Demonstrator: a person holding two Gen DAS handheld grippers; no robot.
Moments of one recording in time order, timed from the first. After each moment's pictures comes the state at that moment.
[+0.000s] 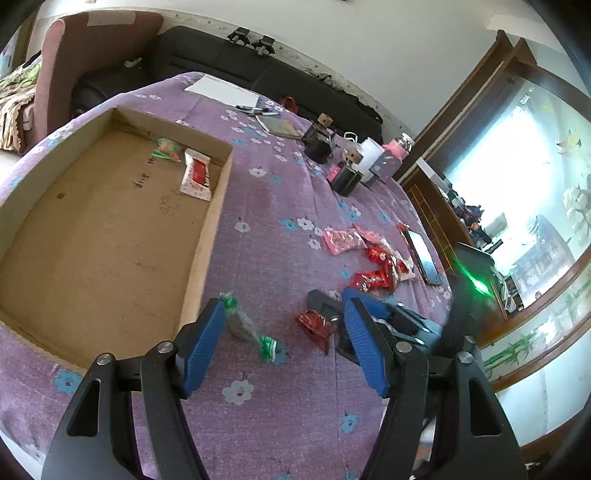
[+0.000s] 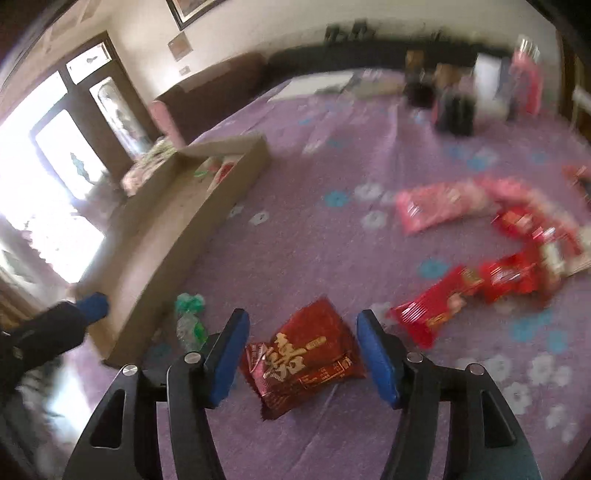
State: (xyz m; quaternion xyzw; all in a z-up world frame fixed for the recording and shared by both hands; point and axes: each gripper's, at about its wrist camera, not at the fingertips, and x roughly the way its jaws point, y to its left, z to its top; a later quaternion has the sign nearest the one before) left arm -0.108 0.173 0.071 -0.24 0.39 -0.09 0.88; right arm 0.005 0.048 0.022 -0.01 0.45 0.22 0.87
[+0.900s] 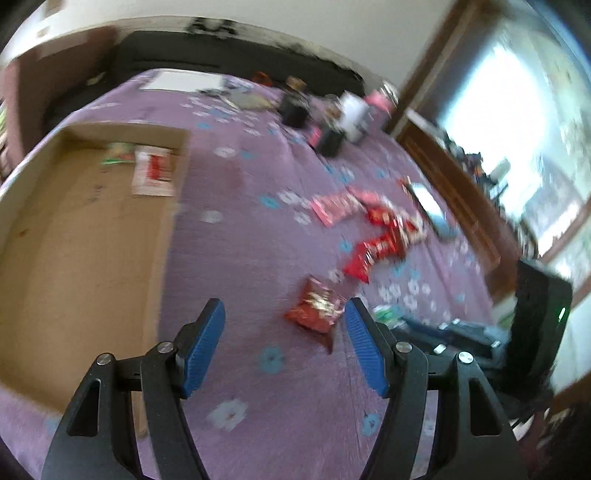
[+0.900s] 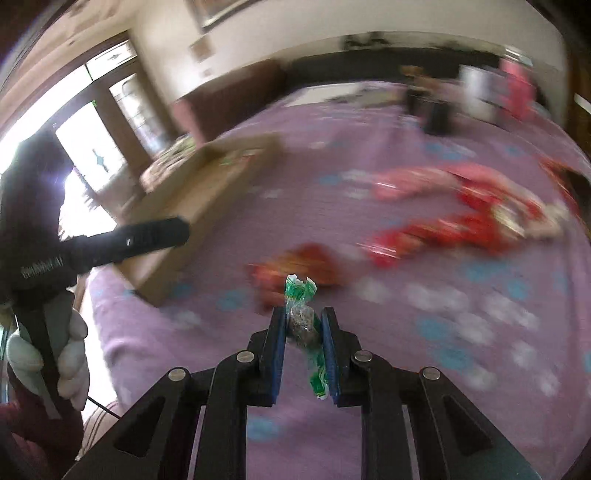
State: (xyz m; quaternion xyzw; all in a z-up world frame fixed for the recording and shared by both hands) left arm -0.071 0.116 0.051 -0.12 0.44 -0.13 0.88; right arm -0.049 -0.027 0.028 0.01 0.46 0.25 0.85
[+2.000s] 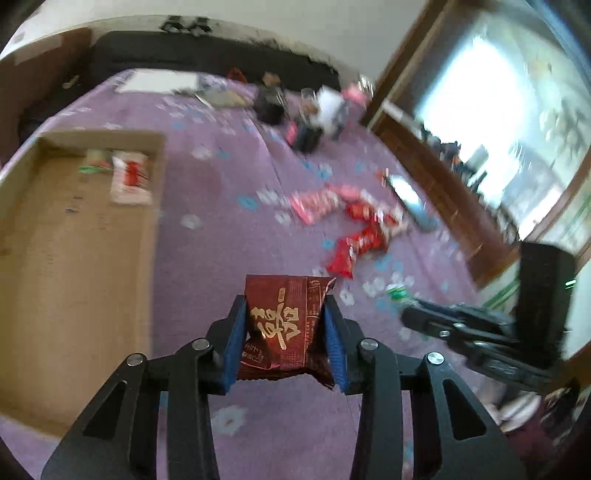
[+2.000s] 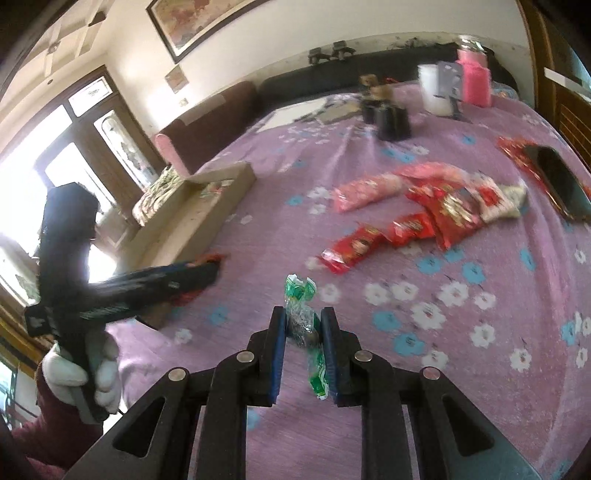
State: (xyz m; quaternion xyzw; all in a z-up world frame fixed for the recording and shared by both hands) left arm -0.076 0.142 0.068 -0.15 0.42 -0.17 0.88; right arm -0.050 -0.042 0.052 0.06 0.44 0.24 0.86
